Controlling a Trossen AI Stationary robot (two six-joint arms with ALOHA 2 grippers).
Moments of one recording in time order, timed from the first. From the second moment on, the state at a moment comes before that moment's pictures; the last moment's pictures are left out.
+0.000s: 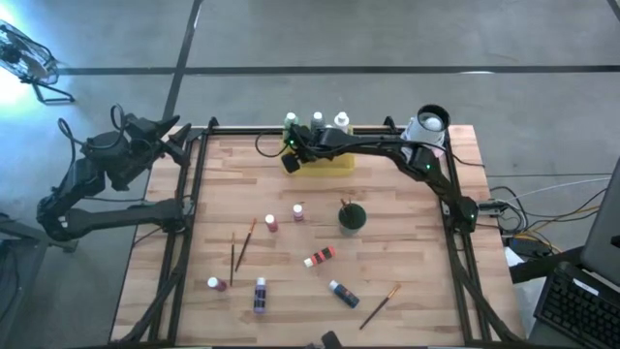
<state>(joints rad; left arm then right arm) 0.31 0.51 1.01 -0.70 -0.68 -0.03 -0.36 2.37 1.99 -0.69 0.27 0.59</state>
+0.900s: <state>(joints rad) 0.31 0.51 1.01 -0.70 -0.68 -0.03 -0.38 2.36 2.00 -0.67 0.36 0.58</state>
